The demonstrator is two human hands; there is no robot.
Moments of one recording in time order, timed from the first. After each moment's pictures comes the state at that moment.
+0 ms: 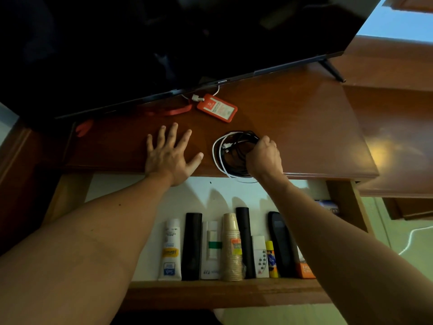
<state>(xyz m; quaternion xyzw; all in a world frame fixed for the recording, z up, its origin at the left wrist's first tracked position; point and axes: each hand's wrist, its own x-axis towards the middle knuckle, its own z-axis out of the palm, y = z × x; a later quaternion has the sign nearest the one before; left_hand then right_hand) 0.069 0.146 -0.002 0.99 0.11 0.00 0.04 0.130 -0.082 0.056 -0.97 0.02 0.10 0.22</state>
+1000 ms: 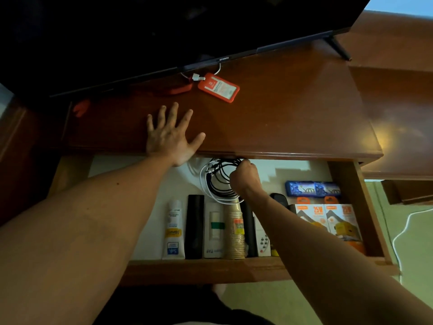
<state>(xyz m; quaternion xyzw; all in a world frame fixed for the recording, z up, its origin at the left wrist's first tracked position) 0.068 0.145 0.001 0.99 0.11 -0.01 0.04 0.062 -0.072 -0.023 -0.94 0.04 0.22 0.27</state>
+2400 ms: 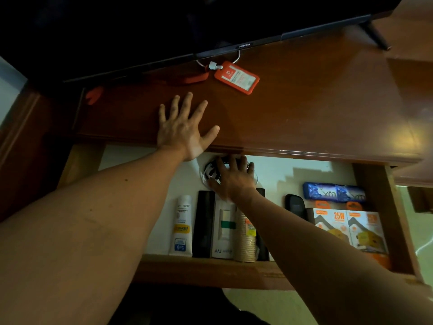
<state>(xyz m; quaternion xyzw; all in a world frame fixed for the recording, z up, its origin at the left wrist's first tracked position) 0.069 0.146 -0.004 0.99 0.11 0.00 0.03 0.052 -0.035 -0.076 -0.94 -0.24 0.23 0.00</state>
